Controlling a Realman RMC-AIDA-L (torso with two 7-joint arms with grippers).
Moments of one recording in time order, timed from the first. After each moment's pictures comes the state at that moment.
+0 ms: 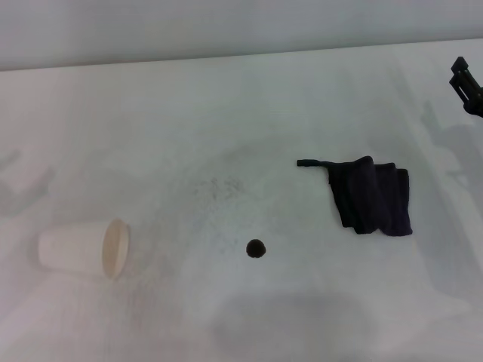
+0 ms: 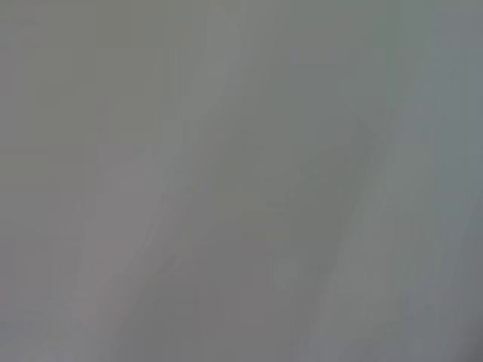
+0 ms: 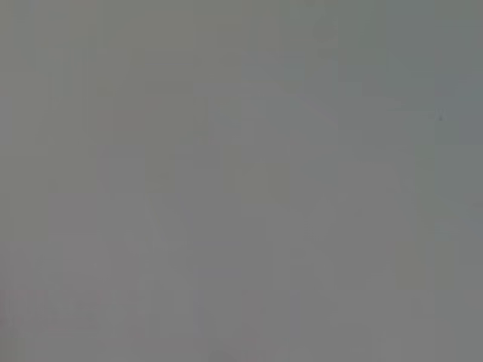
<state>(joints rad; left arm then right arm) -0.46 -1.92 0.06 0.51 -1.04 -1.68 1.81 0.35 2.02 1.15 0.18 0.61 1.09 -2.78</state>
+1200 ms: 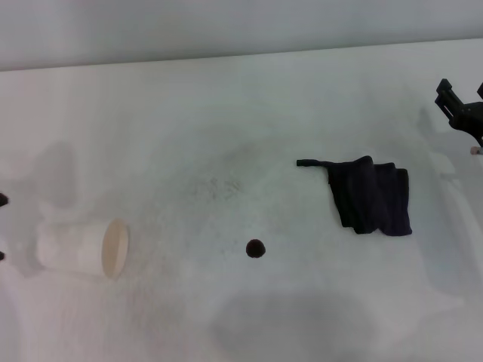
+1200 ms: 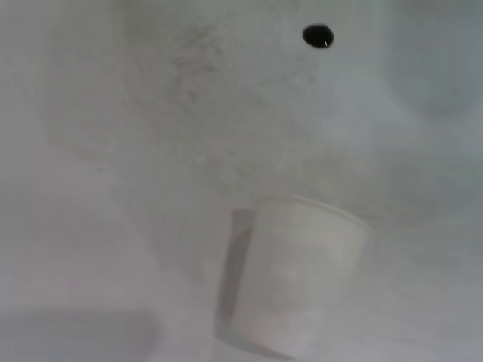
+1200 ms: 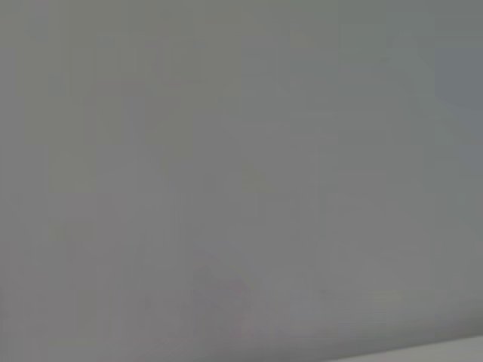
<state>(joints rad) -0.78 -1.95 0.86 1.12 -0.35 -1.93 1.64 0.36 2.03 1.15 0.20 0.61 0.93 -2.78</state>
